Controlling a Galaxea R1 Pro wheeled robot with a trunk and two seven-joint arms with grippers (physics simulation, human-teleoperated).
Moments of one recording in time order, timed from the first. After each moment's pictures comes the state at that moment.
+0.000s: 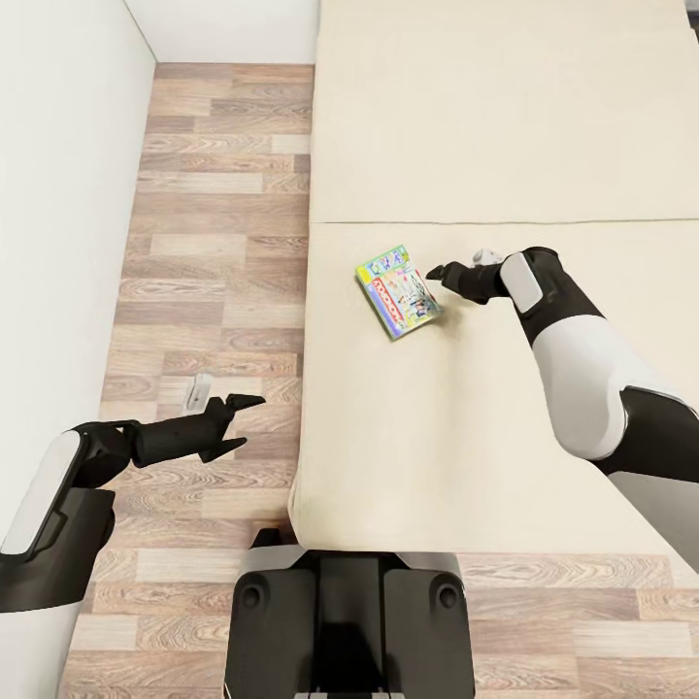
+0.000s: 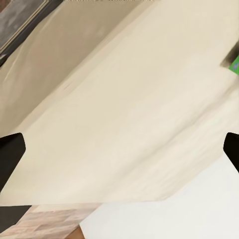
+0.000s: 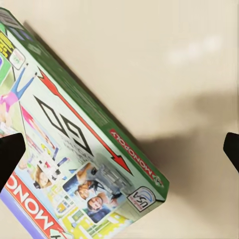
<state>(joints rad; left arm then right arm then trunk) -0.63 0.21 0.03 -1.60 1.95 0.88 0.88 -1.60 0.00 -0.24 -0.43 -0.21 0.73 0.05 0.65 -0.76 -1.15</state>
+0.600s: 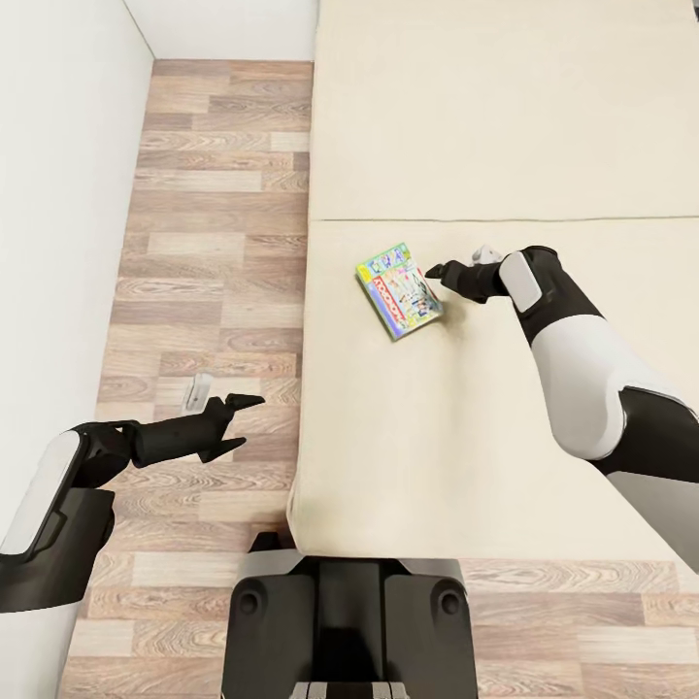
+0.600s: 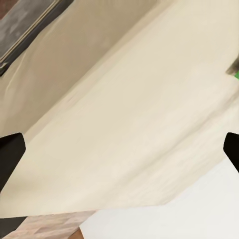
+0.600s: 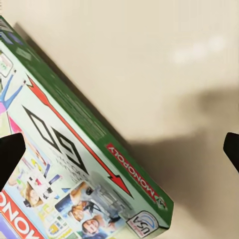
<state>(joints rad) -0.63 0.21 0.03 -1.60 1.95 0.88 0.88 -1.60 0.00 -0.24 -0.44 -0.21 0.73 0.05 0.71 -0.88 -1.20</state>
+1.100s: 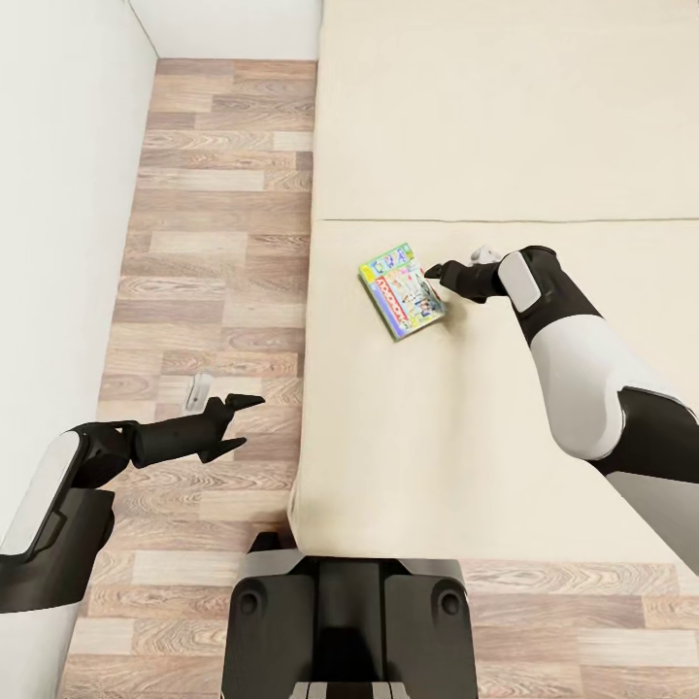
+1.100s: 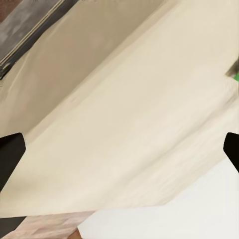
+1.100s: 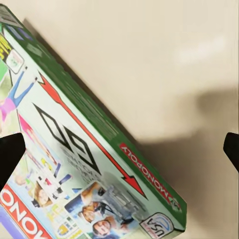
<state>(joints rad) -0.63 0.21 0.03 -1.60 1.95 0.88 0.88 -1.60 0.01 -0.24 -0.44 -0.21 0.73 0.05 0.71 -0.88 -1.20</state>
